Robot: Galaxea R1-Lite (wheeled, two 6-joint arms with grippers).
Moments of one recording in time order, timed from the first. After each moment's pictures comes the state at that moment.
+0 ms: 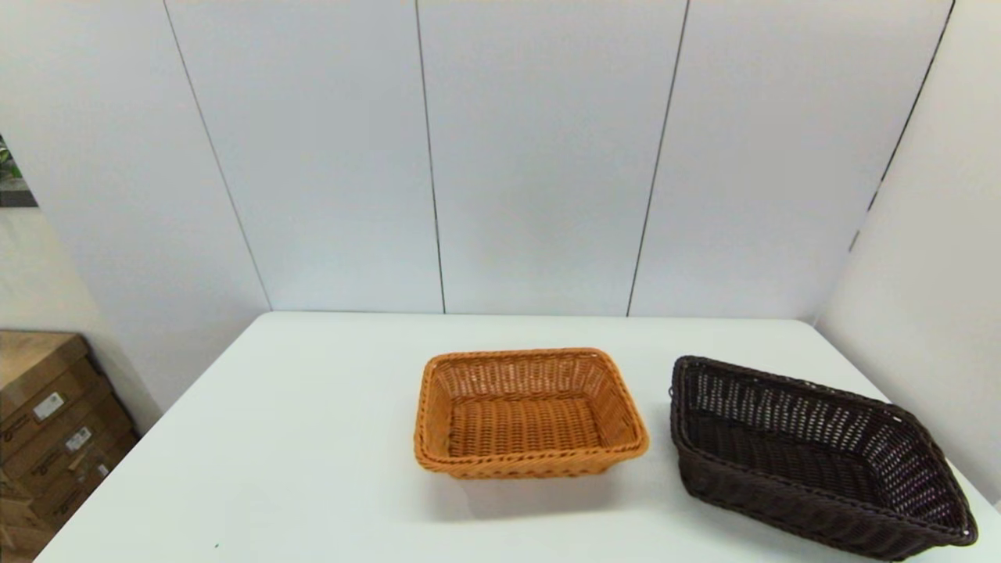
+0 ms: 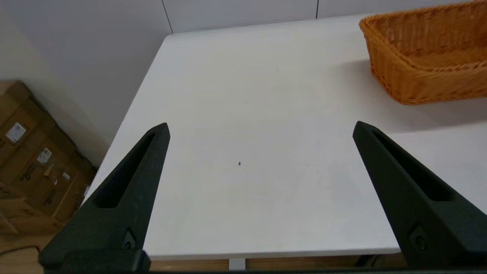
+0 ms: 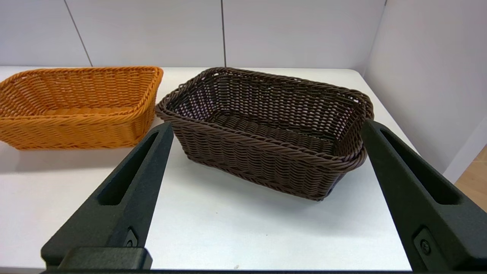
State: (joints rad) left arm 0.02 0.14 0.00 0.01 -0.03 0.08; right arm 0.00 0.00 0.00 0.00 0.00 0.01
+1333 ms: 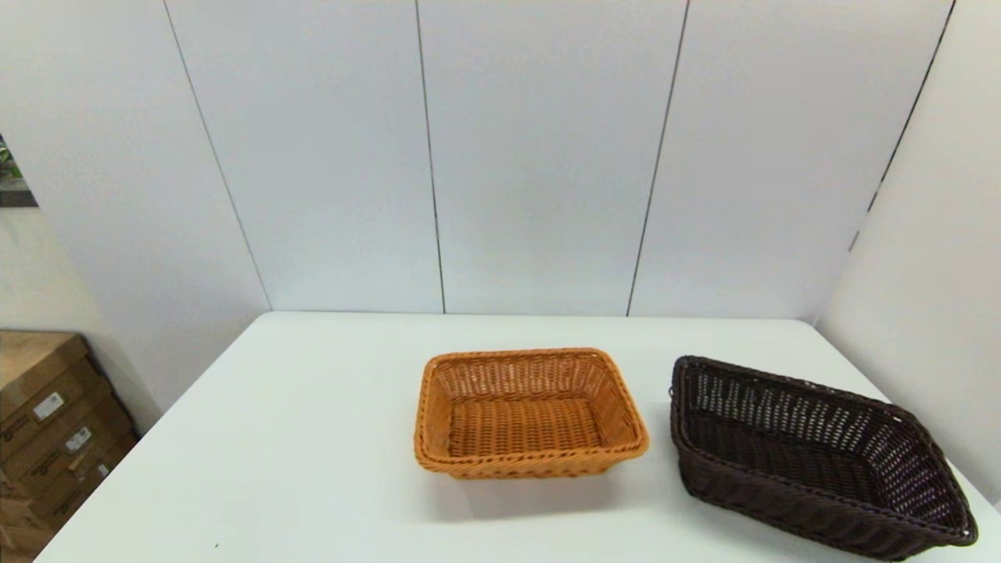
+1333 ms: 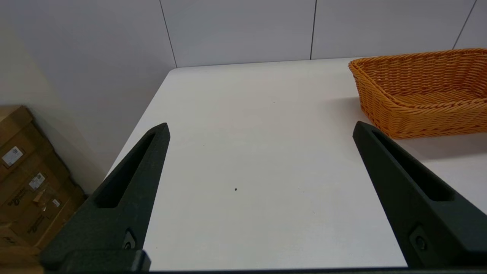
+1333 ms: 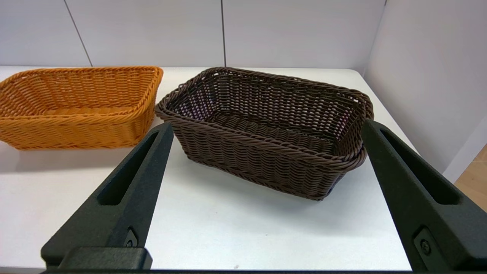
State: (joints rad) left arm 0.01 0.00 0.00 0.01 -0.03 0.03; right arm 0.00 0.00 0.00 0.00 0.00 0.01
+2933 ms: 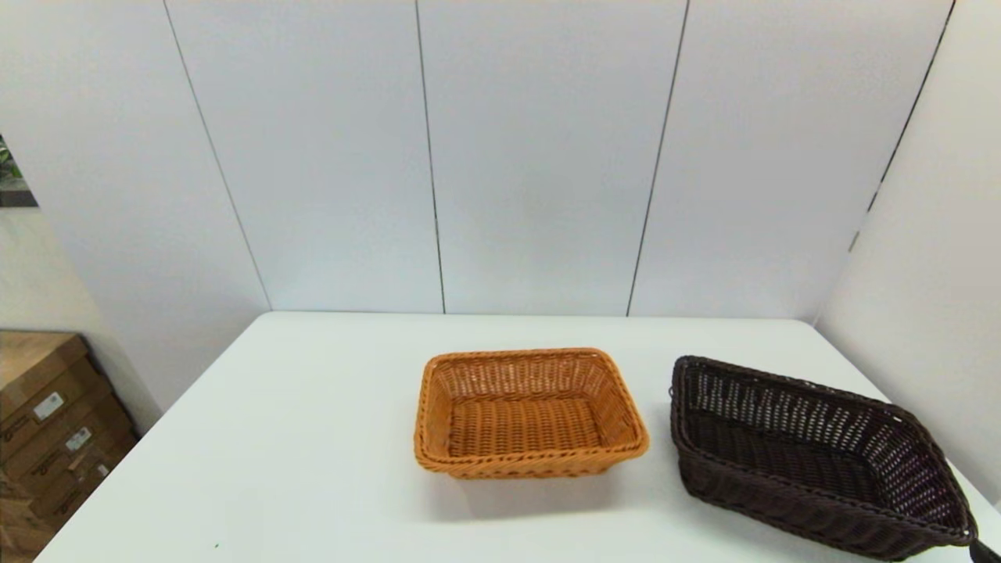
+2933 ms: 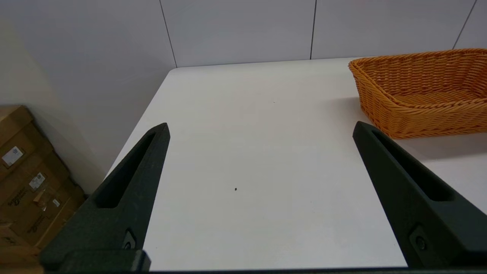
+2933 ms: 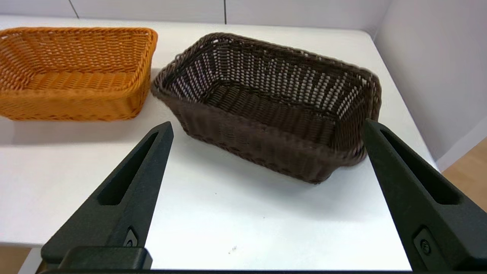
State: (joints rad) left arm 0.01 0.00 0.00 0.01 -0.03 0.04; right arm 0.00 0.40 -0.18 0.00 0.01 -0.02
